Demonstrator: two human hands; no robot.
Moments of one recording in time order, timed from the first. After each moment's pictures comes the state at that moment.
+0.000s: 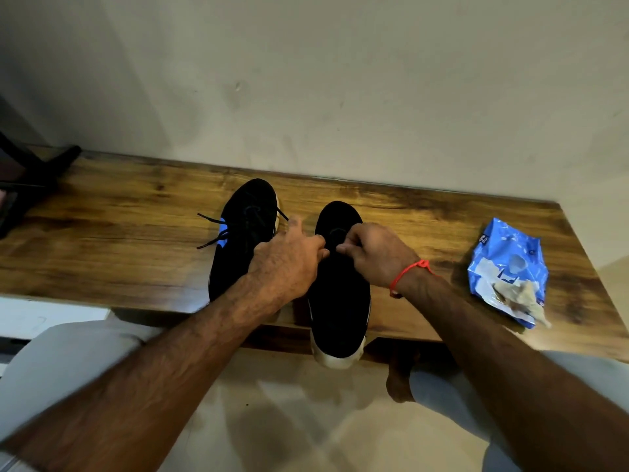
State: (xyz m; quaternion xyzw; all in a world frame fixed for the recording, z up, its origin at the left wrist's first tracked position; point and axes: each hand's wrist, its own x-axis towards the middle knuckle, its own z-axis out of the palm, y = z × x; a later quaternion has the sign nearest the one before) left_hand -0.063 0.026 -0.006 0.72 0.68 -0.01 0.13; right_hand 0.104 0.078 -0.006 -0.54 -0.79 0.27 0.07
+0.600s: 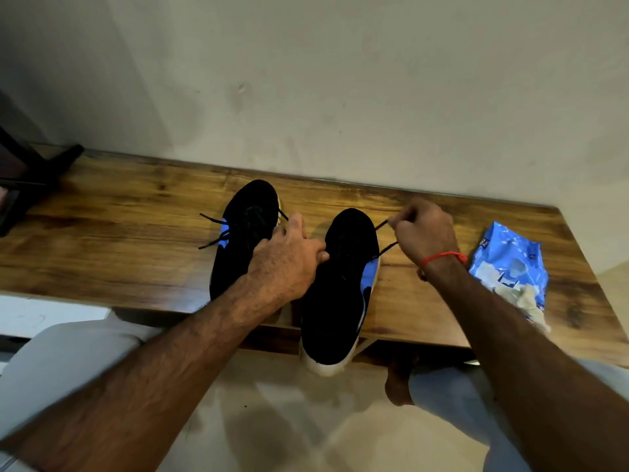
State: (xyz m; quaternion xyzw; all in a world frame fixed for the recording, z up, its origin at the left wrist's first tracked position) left_hand -0.067 0.027 -0.010 0.72 0.68 0.00 0.14; right_hand 0.141 0.104 -0.004 -0.69 -0.63 0.25 0.27
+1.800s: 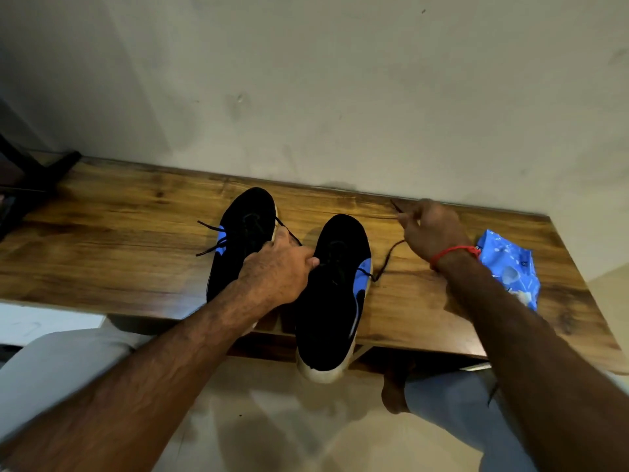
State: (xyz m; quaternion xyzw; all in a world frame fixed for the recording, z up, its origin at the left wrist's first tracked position) left_hand -0.074 0.027 -0.007 0.69 0.69 -0.01 0.20; right_hand 0.160 0.115 0.012 -0.70 -0.67 0.19 0.15
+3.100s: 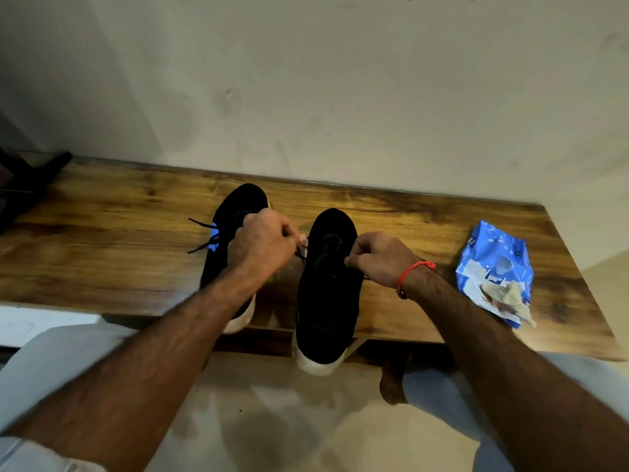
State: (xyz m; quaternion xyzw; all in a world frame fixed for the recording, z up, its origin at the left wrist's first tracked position) left_hand -0.078 0.048 -0.009 0.56 0.76 0.22 0.24; right_hand 0.124 0.076 0.005 -0.60 -0.70 0.39 0.05
